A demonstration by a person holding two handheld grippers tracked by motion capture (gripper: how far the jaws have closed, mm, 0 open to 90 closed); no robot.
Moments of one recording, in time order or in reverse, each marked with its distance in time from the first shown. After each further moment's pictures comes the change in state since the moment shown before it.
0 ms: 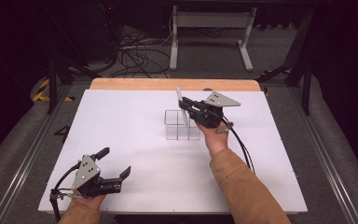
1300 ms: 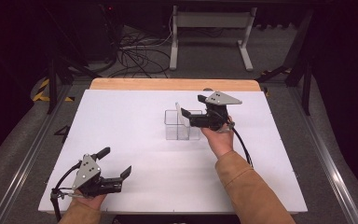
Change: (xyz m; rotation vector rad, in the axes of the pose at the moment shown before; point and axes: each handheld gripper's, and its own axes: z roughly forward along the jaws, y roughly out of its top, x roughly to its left) left arm 0.000 0.000 0.002 -0.001 -0.006 -0.003; right arm 0.001 0.010 -0.014 0.151 -0.141 -0.010
